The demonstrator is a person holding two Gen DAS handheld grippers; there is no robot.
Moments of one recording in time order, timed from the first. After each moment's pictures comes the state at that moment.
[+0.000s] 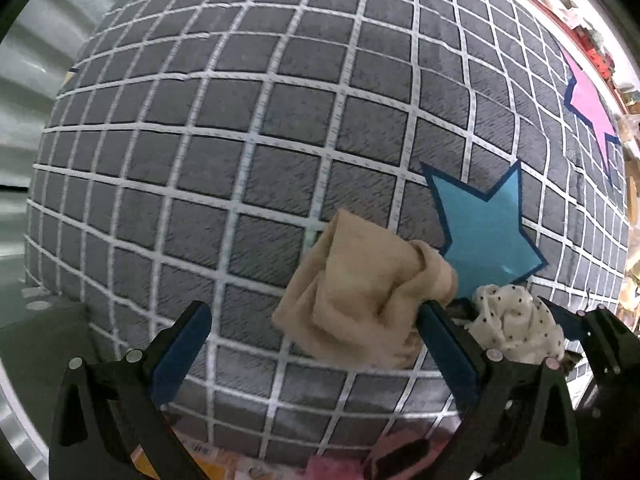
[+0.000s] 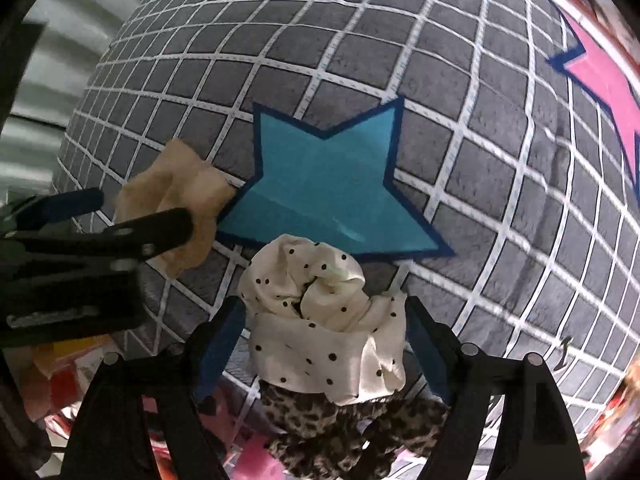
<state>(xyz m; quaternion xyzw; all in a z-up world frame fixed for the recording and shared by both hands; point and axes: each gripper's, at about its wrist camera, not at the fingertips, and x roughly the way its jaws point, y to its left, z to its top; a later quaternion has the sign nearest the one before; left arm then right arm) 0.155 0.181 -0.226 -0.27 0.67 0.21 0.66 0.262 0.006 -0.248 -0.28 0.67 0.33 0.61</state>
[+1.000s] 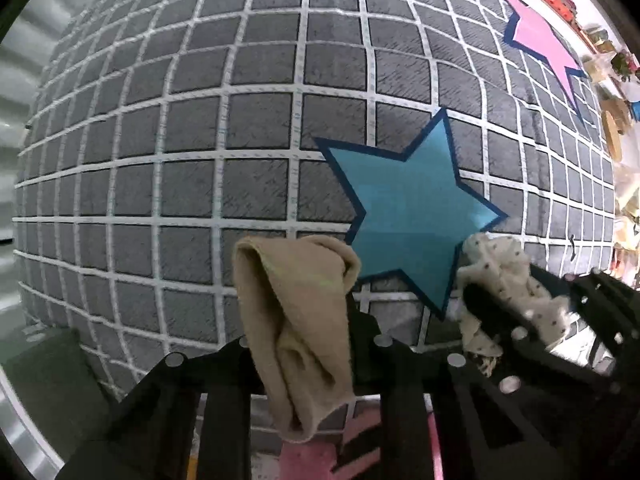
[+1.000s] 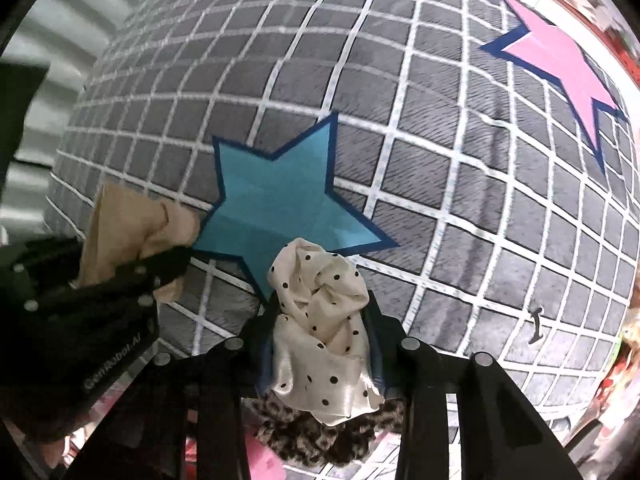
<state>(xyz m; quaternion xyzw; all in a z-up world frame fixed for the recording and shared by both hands) 0.227 0.095 -0.226 -0.21 0.70 0.14 0.67 0.278 0.001 -0.229 -0.22 0.68 0.29 0.64</state>
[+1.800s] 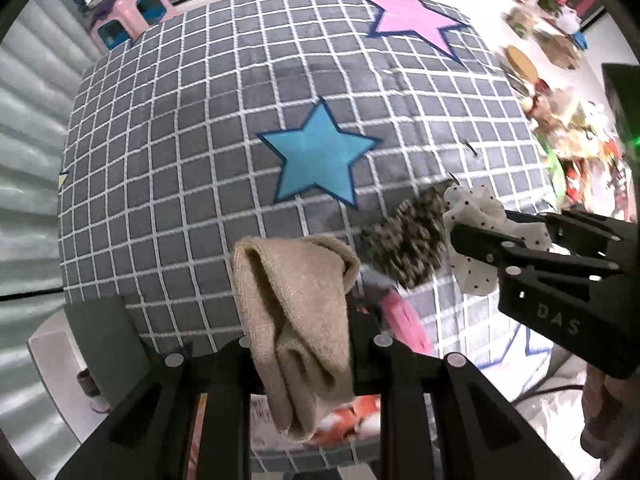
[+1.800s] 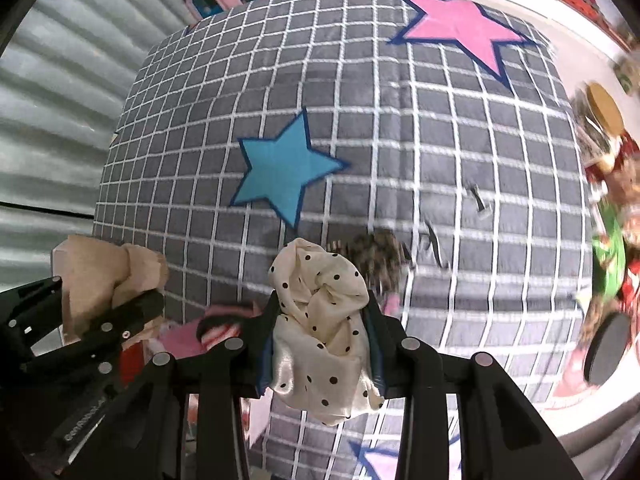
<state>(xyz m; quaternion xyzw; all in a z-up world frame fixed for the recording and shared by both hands) 0.156 0.036 -0.101 -0.12 0.67 0.05 0.73 0.232 -0.077 -0.130 -0.11 0.69 0.25 0.67</state>
